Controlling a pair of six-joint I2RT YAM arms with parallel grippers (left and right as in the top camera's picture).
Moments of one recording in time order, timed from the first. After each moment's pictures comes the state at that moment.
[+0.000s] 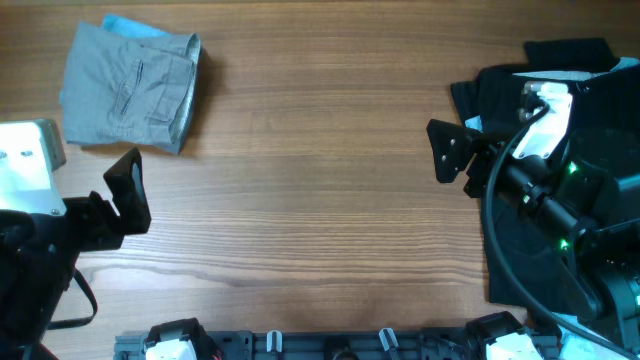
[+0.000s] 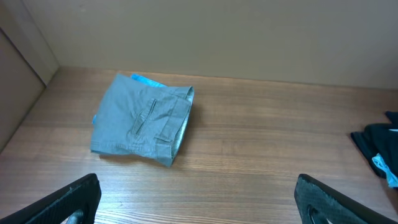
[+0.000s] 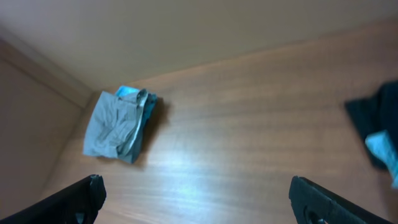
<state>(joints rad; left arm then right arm) 0.17 0.96 1.82 -1.35 0.14 0.01 0.26 0.93 1.33 -0.86 -0.18 0.40</state>
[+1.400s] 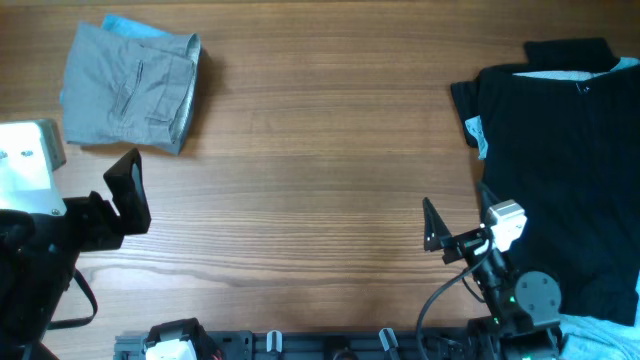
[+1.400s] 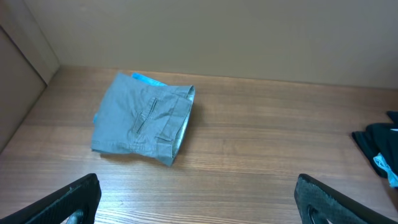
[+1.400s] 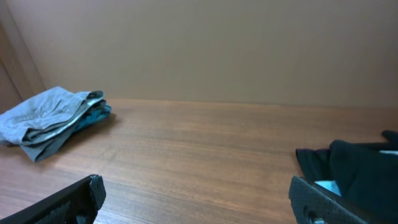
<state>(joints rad) 0.17 0.96 1.82 -1.35 0.14 0.01 0.16 0.02 0.13 -0.14 -0.17 0.11</state>
